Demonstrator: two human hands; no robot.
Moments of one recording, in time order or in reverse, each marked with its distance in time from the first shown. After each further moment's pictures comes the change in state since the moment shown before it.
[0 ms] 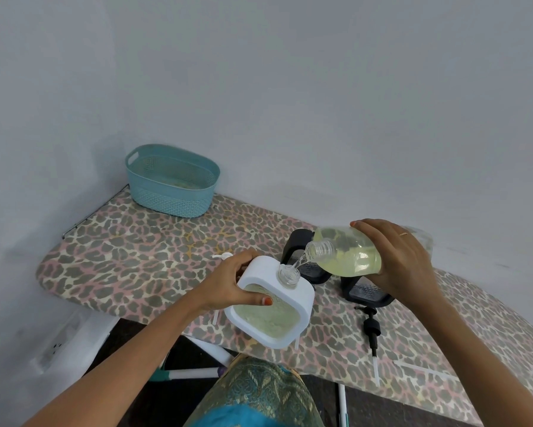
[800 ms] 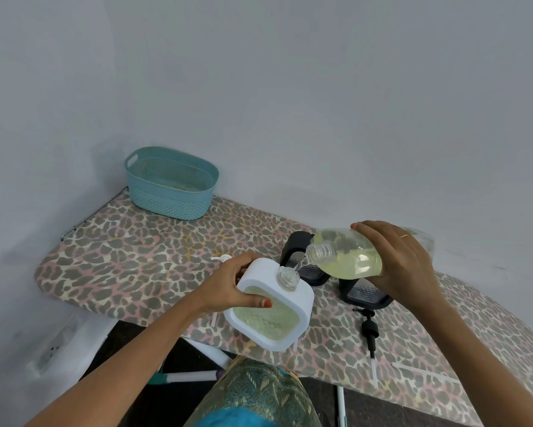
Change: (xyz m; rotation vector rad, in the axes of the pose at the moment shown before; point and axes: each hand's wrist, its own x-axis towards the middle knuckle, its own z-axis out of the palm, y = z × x) left_hand 0.000 0.002 0.002 -0.046 -0.005 0.006; right_hand -0.001 0.002 -0.003 -0.008 0.002 -0.008
